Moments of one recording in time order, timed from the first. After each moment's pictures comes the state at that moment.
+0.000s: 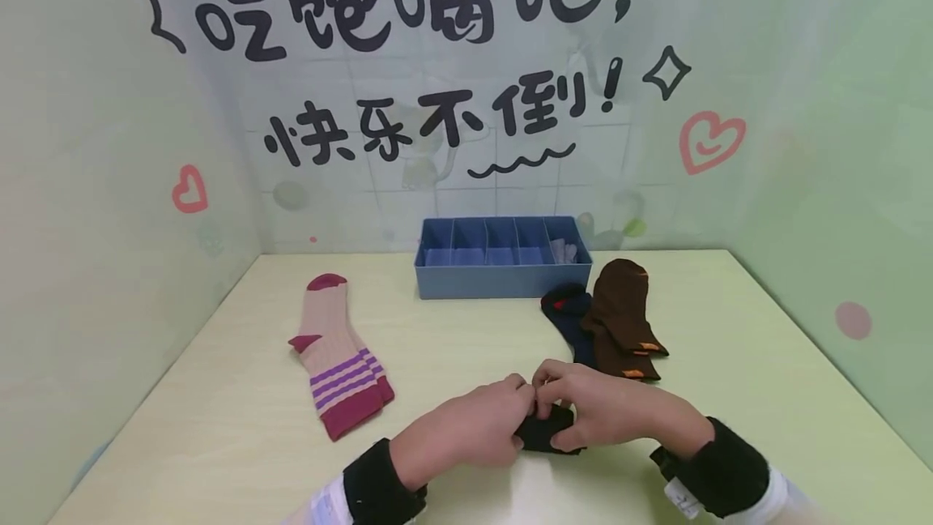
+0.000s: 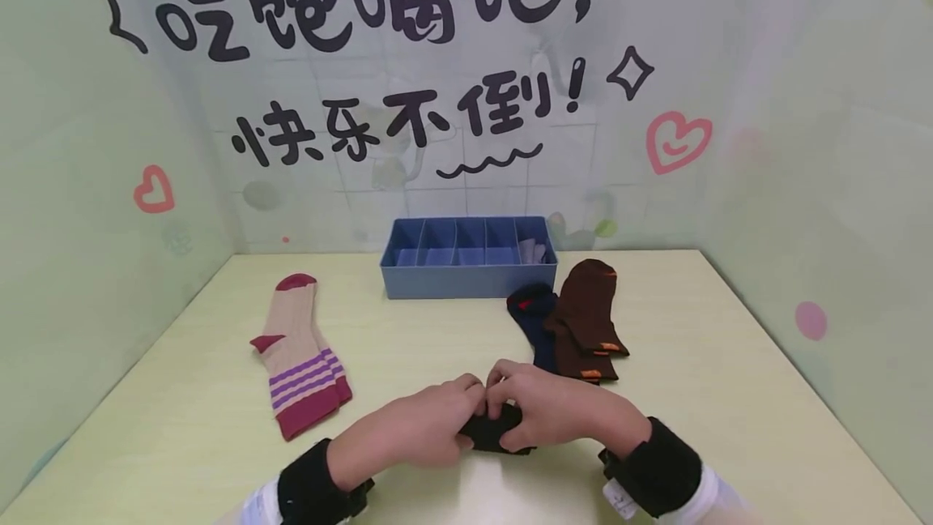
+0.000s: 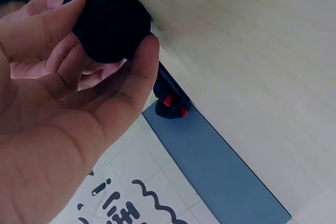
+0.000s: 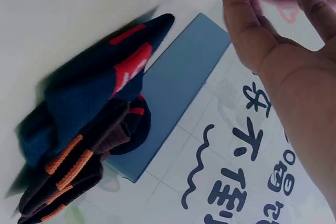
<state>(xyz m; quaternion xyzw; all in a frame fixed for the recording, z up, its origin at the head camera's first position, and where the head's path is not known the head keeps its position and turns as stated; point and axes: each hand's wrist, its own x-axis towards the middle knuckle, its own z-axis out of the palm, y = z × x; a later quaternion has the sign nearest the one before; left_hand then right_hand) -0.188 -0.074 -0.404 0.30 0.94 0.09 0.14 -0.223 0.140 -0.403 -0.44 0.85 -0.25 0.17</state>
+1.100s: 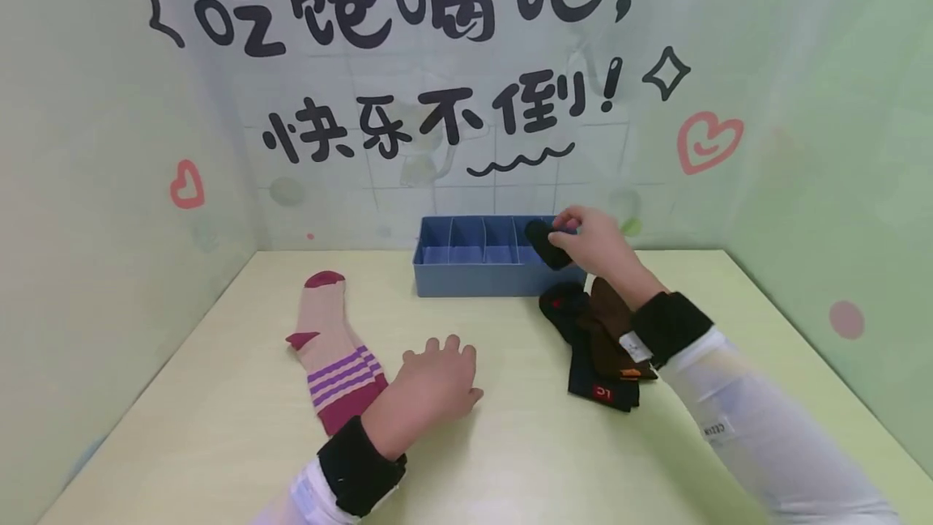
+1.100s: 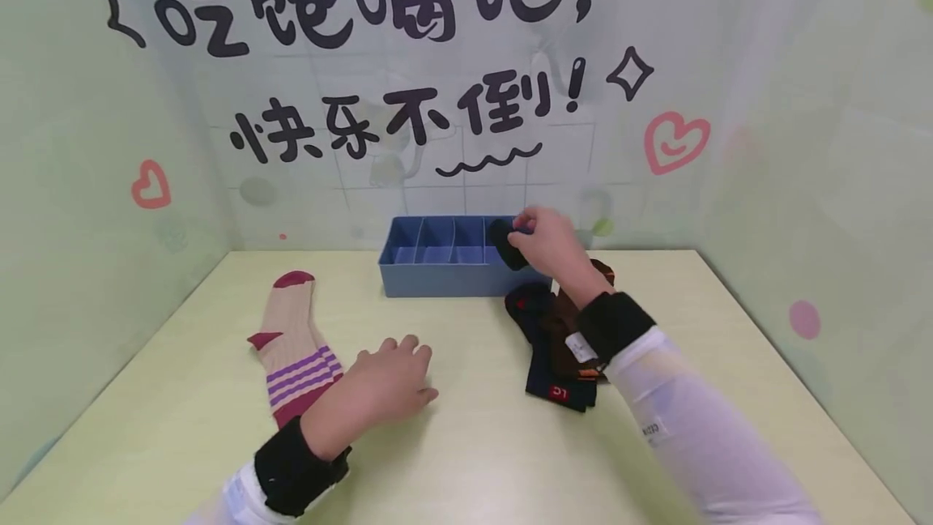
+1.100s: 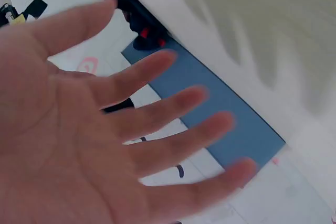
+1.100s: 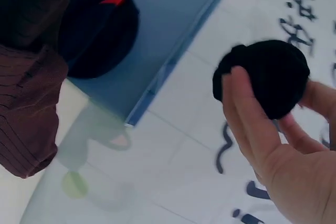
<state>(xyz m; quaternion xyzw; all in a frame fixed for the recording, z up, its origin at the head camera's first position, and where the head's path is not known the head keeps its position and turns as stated) -0.203 -0.108 -0.394 0.10 0.99 0.02 0.09 -0.347 0.125 -0.321 -0.12 0.93 -0.35 -0.02</state>
